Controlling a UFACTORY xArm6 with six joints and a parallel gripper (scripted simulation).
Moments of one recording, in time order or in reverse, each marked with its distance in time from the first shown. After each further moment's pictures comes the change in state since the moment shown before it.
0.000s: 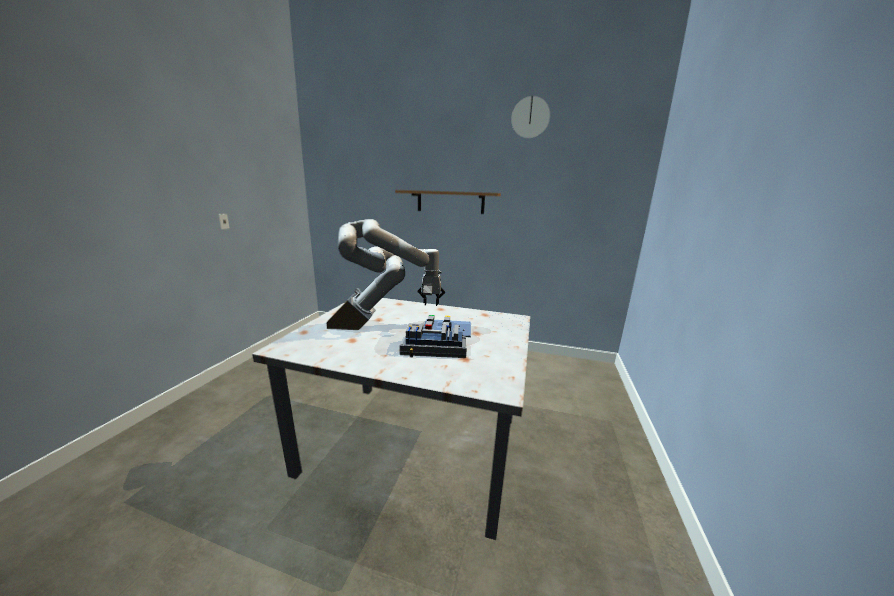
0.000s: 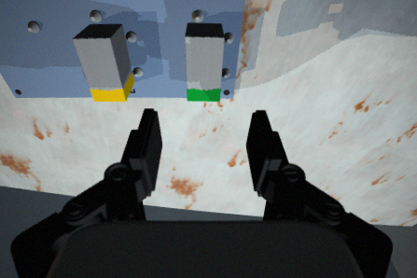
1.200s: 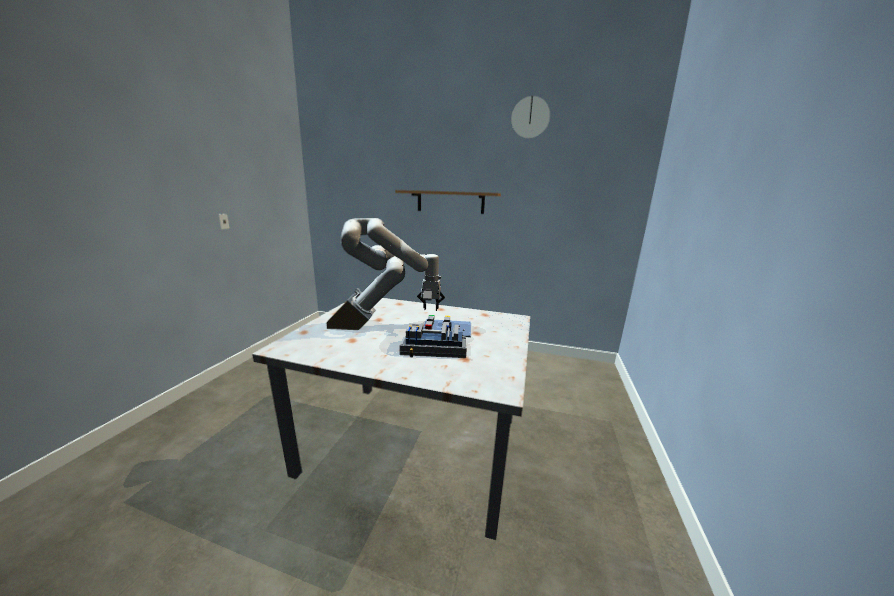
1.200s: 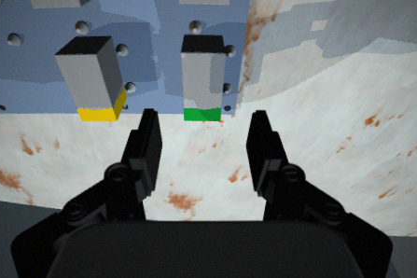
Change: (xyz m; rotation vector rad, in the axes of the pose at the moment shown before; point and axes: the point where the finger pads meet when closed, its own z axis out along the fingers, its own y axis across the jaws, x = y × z) arm 0.001 0.001 0.028 -0.001 0.002 0.001
